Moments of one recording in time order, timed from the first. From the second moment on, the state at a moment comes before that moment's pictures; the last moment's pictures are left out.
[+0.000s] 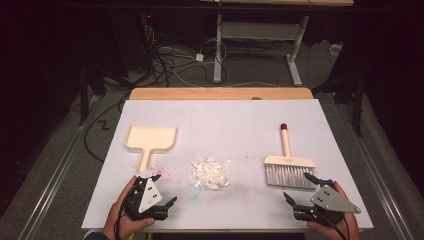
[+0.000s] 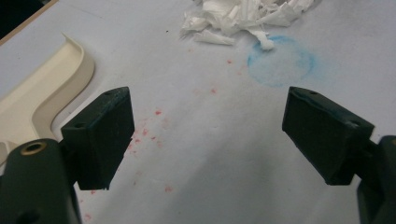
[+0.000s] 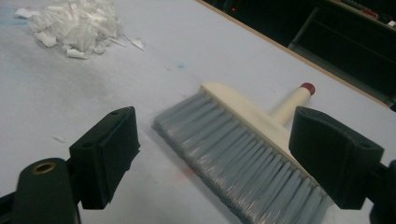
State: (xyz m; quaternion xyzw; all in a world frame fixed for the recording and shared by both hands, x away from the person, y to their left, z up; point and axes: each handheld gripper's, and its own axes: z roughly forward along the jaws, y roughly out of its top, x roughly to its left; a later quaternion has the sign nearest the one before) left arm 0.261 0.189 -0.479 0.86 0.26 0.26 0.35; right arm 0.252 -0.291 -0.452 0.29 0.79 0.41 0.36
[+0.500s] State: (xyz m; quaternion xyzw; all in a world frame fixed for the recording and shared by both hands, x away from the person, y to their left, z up) left arm 0.261 0.188 -0.480 0.86 0.26 0.26 0.34; right arm 0.252 -0.291 -0.452 0.29 0.79 0.40 0.36
